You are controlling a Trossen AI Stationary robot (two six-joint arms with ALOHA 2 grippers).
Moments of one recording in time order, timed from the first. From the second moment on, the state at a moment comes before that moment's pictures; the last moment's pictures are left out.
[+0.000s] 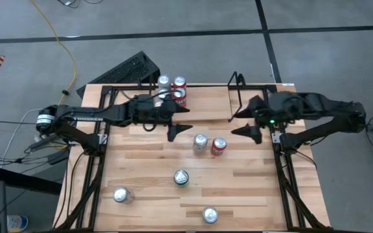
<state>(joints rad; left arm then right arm) 0.12 1.37 1.08 0.11 0.00 -0.12 0.05 0.98 1.30 -0.83 0.07 0.44</state>
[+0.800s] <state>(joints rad) 0.04 2.00 1.71 -0.07 0.18 0.06 0.13 0.91 1.30 -0.93 0.16 0.44</state>
